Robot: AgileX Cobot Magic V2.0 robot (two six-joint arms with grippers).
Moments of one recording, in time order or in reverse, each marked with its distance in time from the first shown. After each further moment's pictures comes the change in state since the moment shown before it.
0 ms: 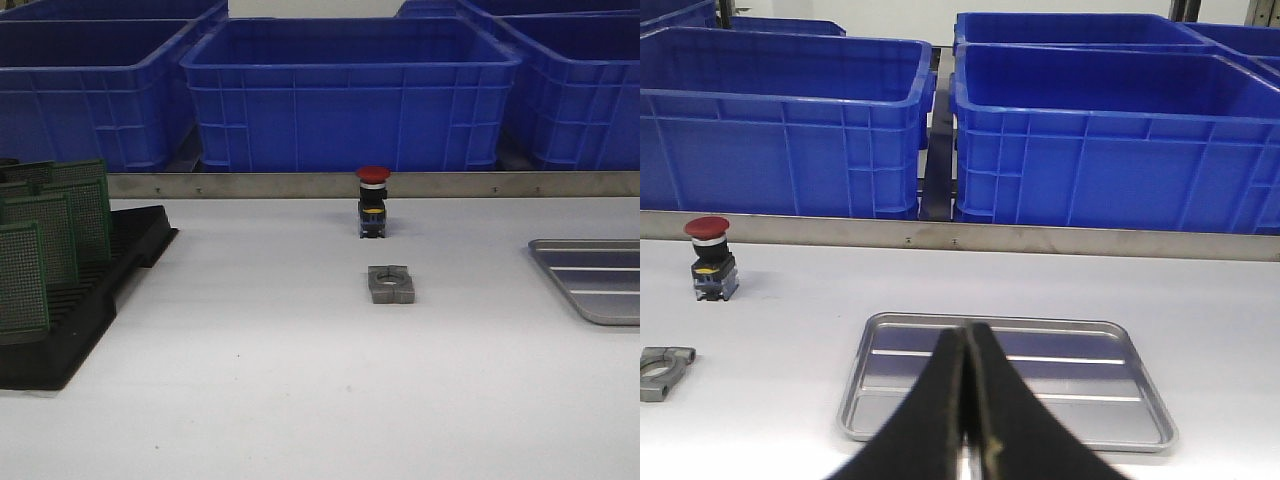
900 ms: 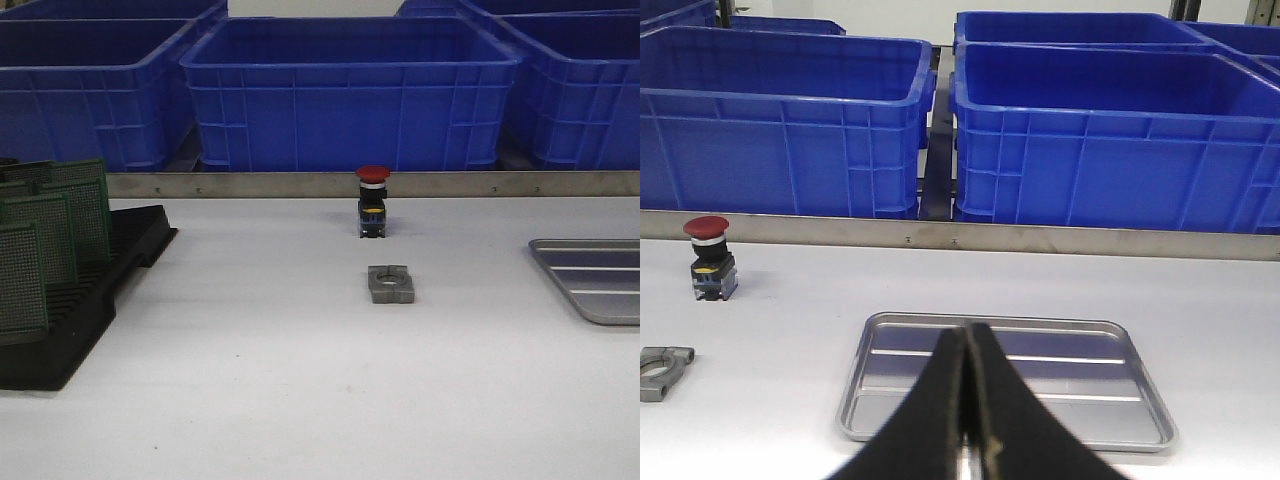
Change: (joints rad) left arm -0.001 0.782 -0.288 -0.472 0.167 1.575; right arm 0.000 0.000 0.000 0.000 0.000 0.000
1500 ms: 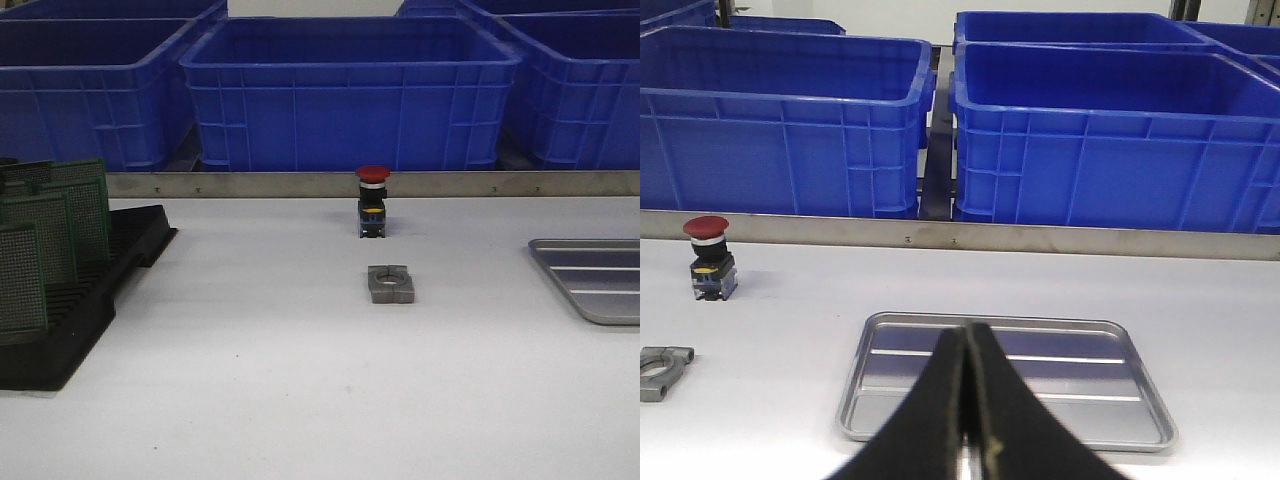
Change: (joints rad) left arm 0.000 0.043 -0.004 0.042 -0.137 0.090; right arm 0.000 0.000 0.000 0.000 0.000 0.000
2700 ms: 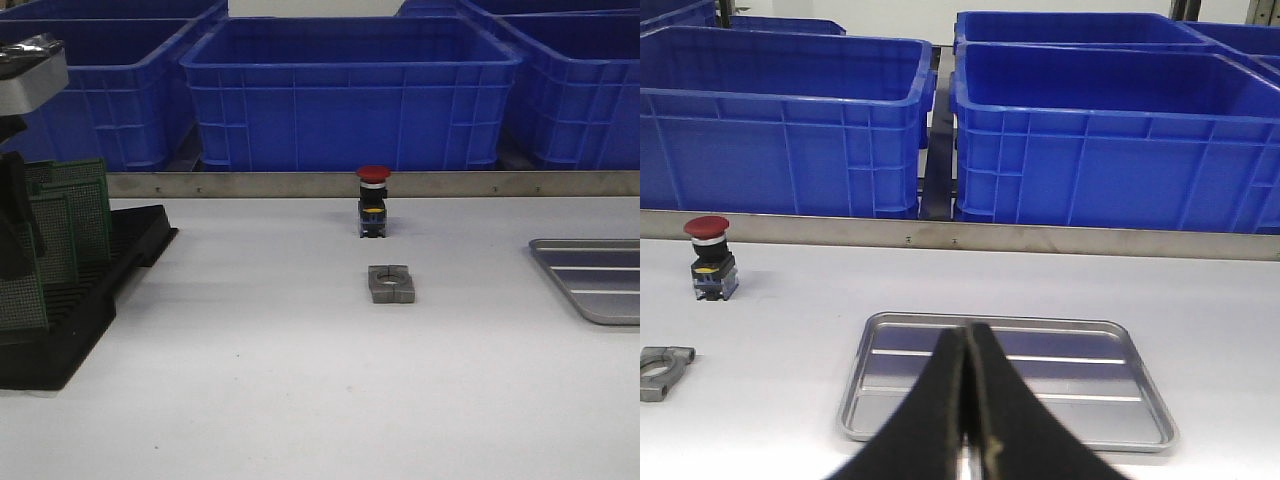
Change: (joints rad) left arm -0.068 0.193 -0.118 0.060 0.133 0.000; right arm 0.000 0.000 0.000 0.000 0.000 0.000
